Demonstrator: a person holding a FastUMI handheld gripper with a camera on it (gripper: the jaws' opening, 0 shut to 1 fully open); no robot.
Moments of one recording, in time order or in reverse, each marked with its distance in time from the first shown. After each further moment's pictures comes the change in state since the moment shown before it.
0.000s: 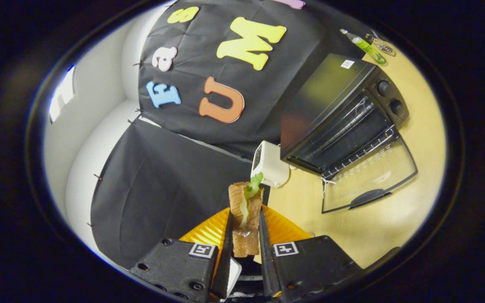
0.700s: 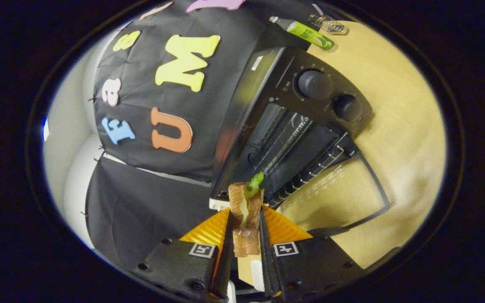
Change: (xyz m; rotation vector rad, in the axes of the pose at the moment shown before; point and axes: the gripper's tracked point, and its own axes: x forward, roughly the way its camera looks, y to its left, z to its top) arm 0.052 -0.190 0.075 0.205 -0.104 -0.165
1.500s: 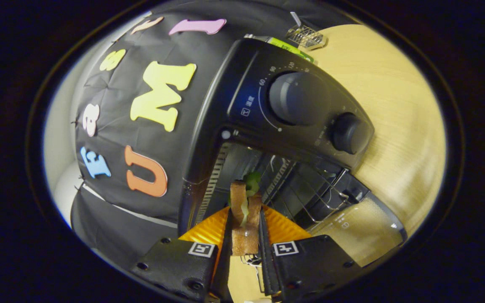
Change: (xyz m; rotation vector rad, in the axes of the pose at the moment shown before) arm 0.068 -0.025 0.063 0.061 -0.380 -0.089
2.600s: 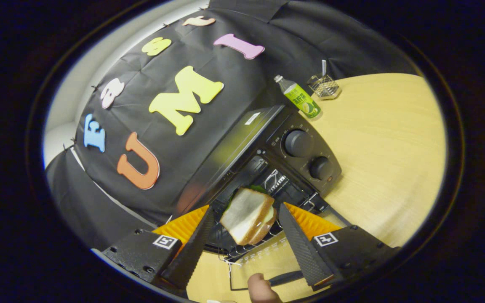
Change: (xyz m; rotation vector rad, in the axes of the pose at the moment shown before) arm -0.080 0.012 -0.004 -0.359 -0.196 -0.096
